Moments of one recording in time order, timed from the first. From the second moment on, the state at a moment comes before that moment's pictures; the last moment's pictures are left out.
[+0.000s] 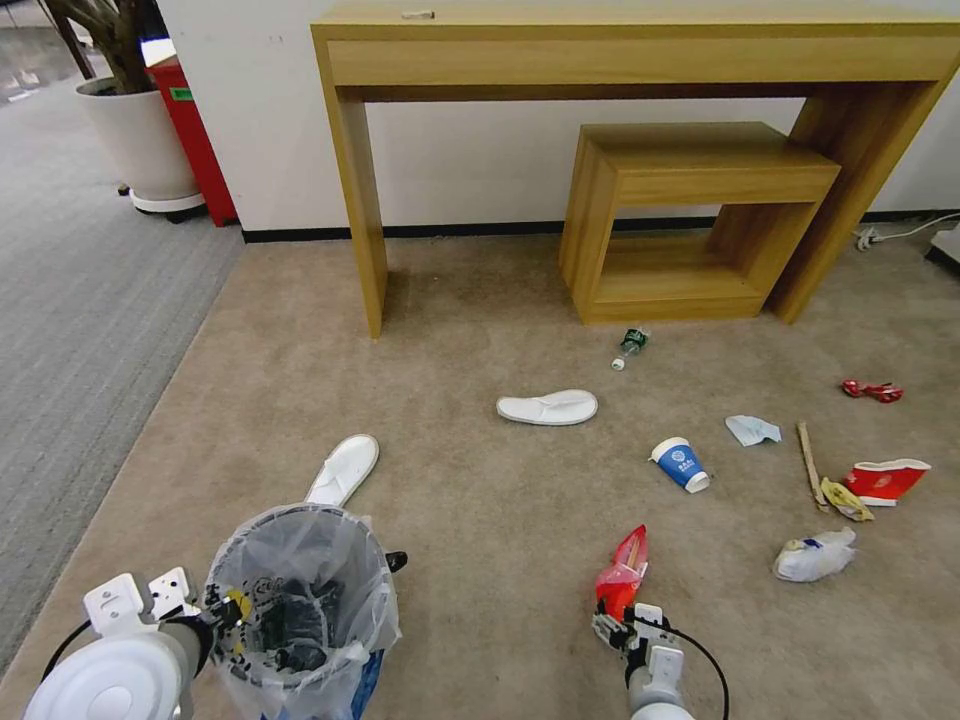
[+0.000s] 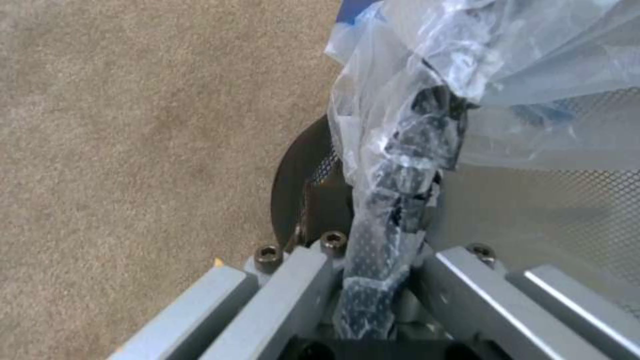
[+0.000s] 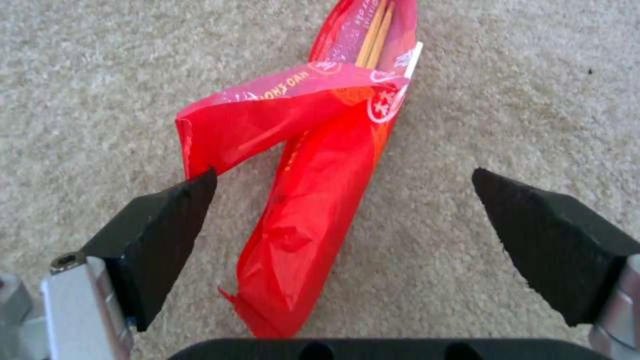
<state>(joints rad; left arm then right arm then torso) 1.67 -1.11 -0.75 -2.30 -1.42 0.71 -1.05 -1.43 1.26 0.18 1.48 0.48 -0.04 0.46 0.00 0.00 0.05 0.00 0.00</state>
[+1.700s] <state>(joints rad) 1.66 -1.11 -0.74 -2.29 -1.42 0.70 -1.05 -1.37 1.30 0.16 1.40 0.49 -0.02 0.47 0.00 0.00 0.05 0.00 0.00</state>
